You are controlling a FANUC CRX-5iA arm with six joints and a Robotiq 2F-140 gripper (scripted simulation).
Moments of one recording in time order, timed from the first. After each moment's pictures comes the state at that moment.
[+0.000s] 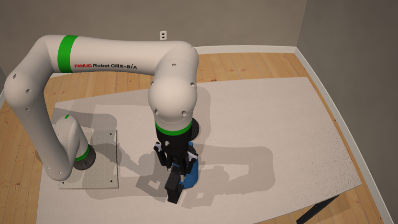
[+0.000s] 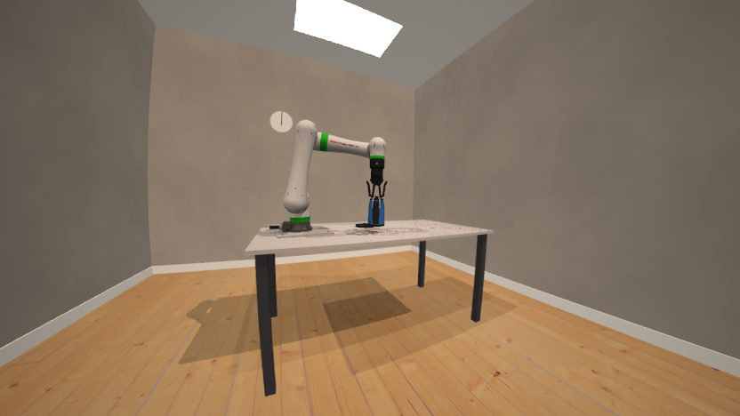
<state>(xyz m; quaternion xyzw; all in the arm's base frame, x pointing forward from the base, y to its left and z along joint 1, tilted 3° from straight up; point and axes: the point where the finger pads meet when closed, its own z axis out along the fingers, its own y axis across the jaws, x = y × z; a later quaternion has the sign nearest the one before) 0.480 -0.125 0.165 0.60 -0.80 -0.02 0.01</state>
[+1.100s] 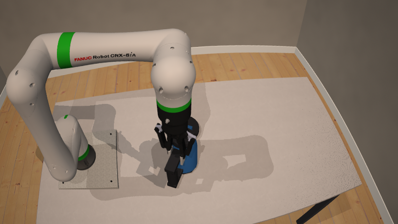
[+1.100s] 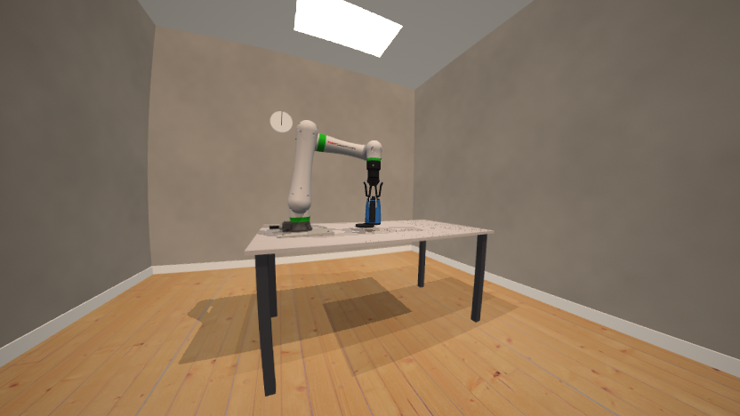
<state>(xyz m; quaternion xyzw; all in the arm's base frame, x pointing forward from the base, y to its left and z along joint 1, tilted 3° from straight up) 0.475 -0.055 0.167 0.60 -0.80 -0.02 0.01</state>
